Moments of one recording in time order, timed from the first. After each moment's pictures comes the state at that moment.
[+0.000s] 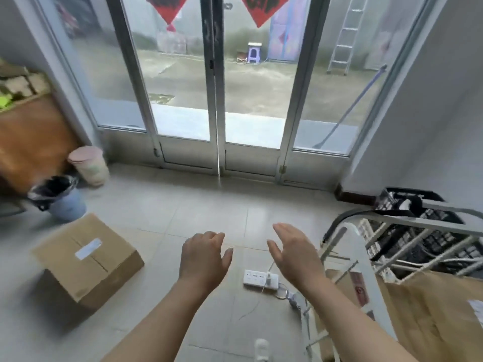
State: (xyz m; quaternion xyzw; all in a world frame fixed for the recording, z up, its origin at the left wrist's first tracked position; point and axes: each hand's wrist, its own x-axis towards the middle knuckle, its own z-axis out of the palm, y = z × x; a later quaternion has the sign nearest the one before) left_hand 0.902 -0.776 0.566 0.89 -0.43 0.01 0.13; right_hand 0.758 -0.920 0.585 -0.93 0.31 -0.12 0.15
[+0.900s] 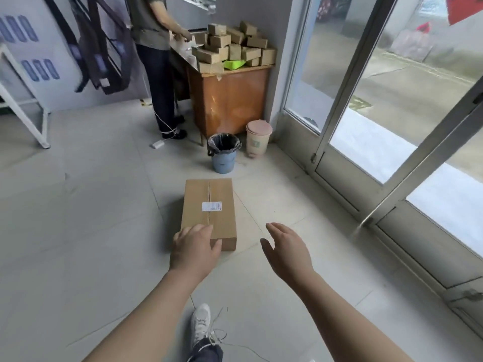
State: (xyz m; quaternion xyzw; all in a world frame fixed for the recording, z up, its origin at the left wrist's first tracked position) left_hand 1.149 -0.682 0.532 0.99 0.06 0.00 0.14; right_hand 1.169 -0.887 0.532 -0.98 -0.09 0.00 0.19
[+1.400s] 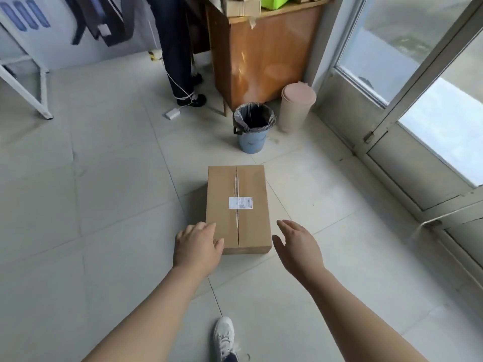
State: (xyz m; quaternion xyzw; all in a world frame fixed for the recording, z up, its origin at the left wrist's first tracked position) left_hand 1.402 -0.529 0.422 0.98 0.09 -0.11 0.10; right_hand 1.436 -0.748 0.410 -0.97 -0.09 0.11 0.19
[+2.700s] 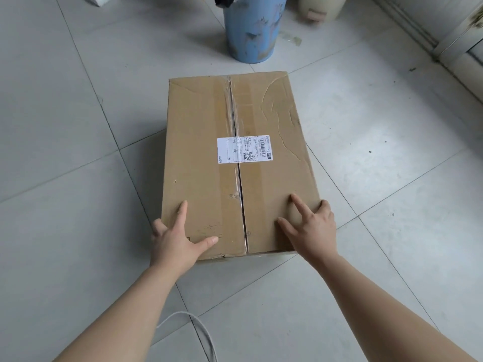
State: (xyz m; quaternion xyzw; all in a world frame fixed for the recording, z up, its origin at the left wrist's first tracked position) left_hand 1.546 -0.476 -0.127 0.89 0.28 -0.25 0.25; right_hand 1.592 -0.737 -0.141 -0.96 0.09 0.16 0.19
